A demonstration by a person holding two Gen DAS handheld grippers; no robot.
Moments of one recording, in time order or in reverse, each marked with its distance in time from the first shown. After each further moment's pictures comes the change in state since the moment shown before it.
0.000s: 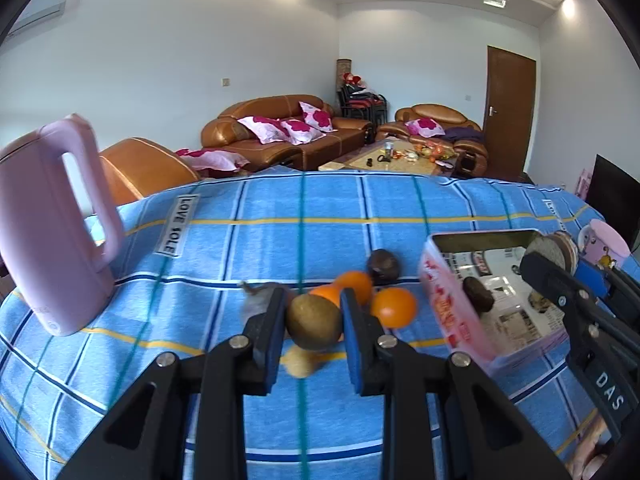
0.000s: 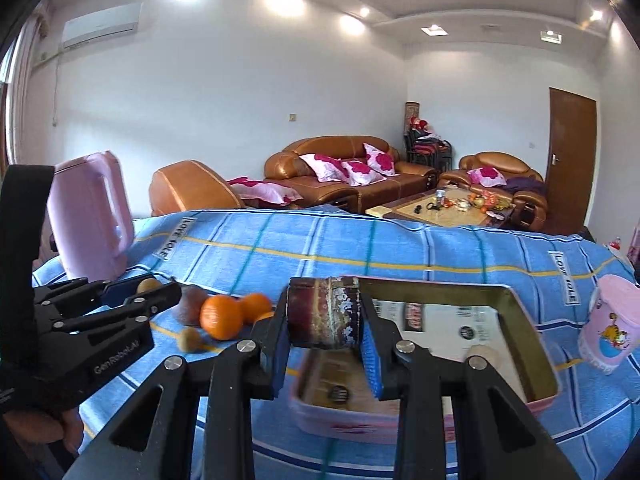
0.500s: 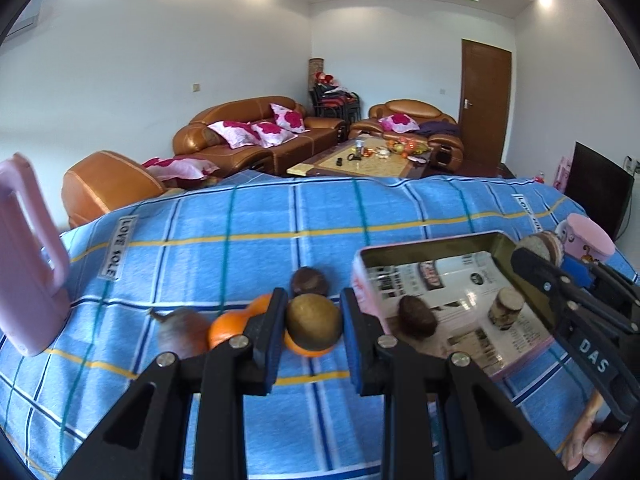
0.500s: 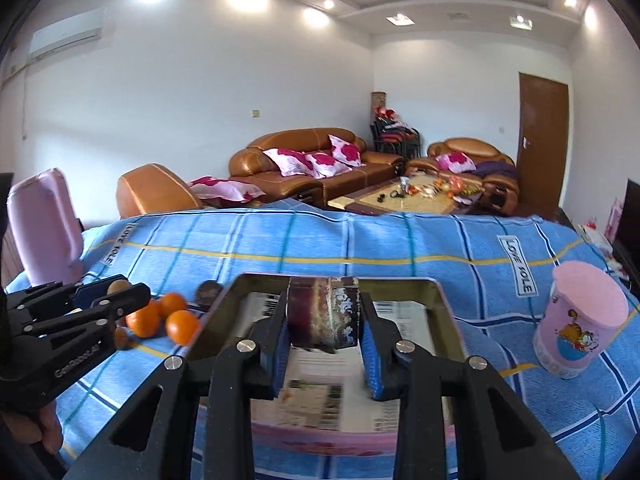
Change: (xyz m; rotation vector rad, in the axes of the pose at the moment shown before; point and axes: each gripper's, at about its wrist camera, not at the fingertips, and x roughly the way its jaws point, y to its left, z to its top) left arm 0.012 -0.063 0.015 0.058 -0.001 -0.073; right arm 0.006 -0.077 0.001 0.071 0.041 -0.095
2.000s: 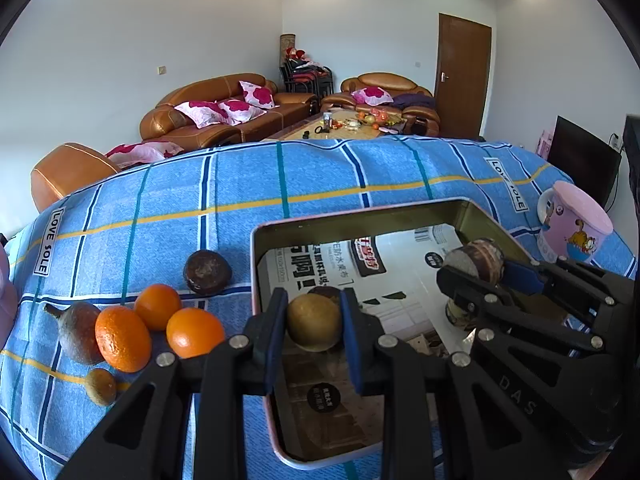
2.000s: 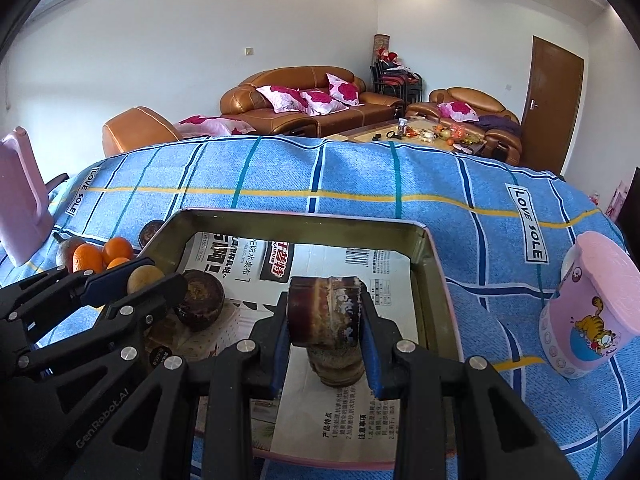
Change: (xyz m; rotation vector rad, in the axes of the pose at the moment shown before) left arm 0.044 -0.062 -0.006 0.041 0.099 -0.074; right arm 0.055 -0.020 -0.011 -0.055 0.233 -0.007
